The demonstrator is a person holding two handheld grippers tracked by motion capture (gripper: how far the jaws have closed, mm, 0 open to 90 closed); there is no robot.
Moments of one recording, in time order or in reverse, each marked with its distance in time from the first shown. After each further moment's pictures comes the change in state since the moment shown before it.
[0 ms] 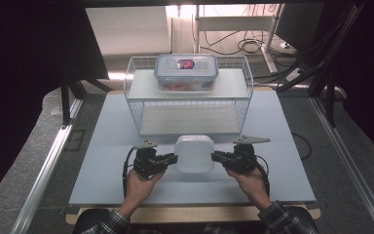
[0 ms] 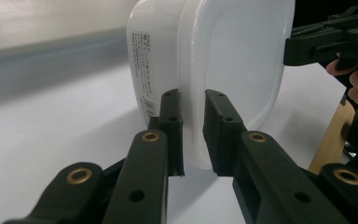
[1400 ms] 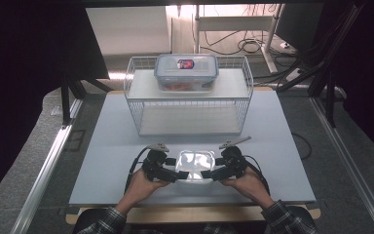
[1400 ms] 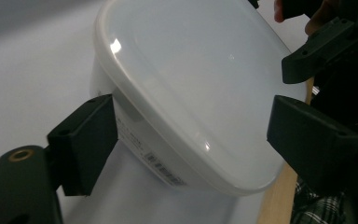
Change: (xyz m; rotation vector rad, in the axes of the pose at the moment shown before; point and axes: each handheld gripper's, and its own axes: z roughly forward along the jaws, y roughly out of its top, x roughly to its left) left arm 0.006 -0.010 0.030 0.217 -0.196 0.090; right arm -0.001 -0.010 0.030 0.290 0.107 -0.028
